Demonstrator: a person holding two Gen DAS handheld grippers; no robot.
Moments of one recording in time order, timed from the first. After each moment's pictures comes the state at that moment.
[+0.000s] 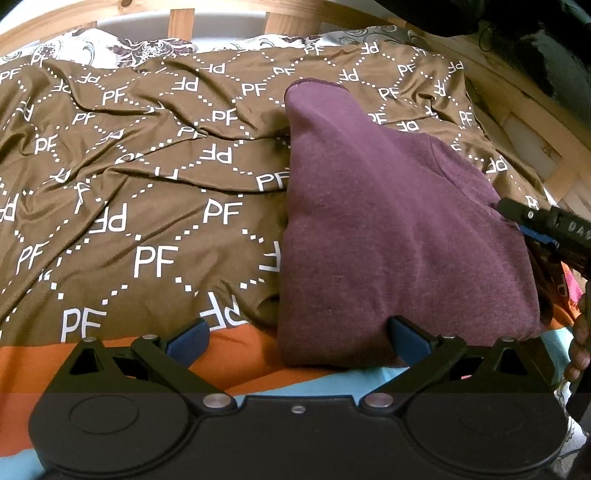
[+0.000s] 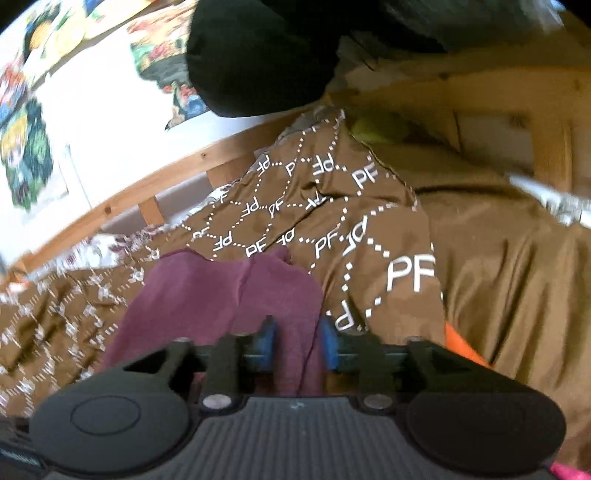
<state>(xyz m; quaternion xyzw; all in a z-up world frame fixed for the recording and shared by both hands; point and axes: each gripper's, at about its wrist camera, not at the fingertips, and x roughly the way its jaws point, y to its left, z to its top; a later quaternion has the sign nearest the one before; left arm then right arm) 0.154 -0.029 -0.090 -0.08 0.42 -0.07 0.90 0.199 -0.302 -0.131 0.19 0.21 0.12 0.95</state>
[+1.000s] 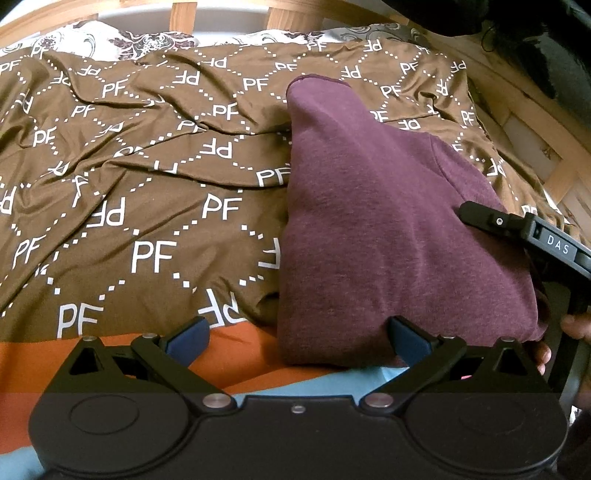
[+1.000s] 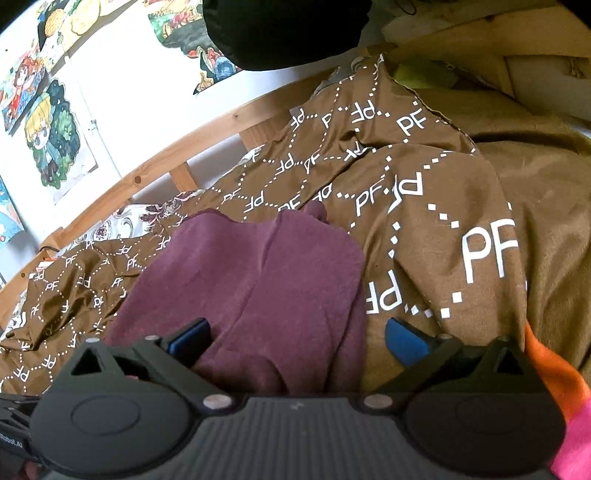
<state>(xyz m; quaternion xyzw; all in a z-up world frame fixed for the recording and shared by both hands) 0.157 -0.026 -0.091 -0.09 0.43 -0.08 0.90 0.232 -0.289 -0.157 0.18 0.25 0.20 0.93</state>
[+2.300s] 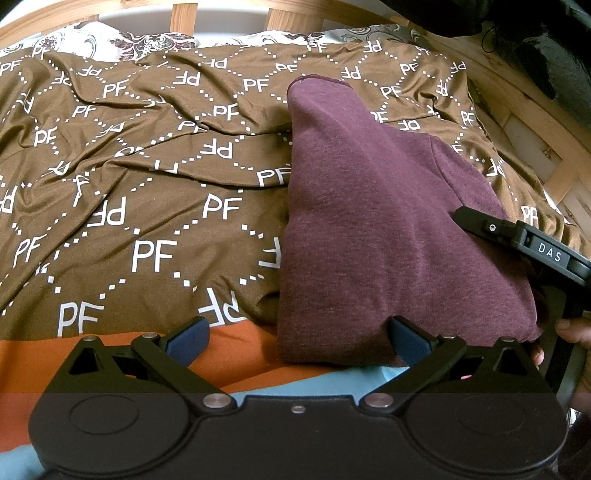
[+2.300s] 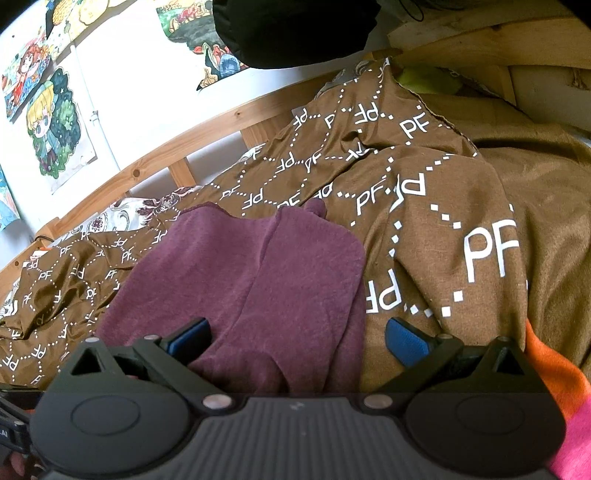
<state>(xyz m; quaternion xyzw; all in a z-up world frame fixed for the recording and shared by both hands) 0.156 -0.025 -0.090 -0.09 0.43 -0.08 0.90 0.232 -0.285 -0.159 0.16 0.25 0.19 0.94</state>
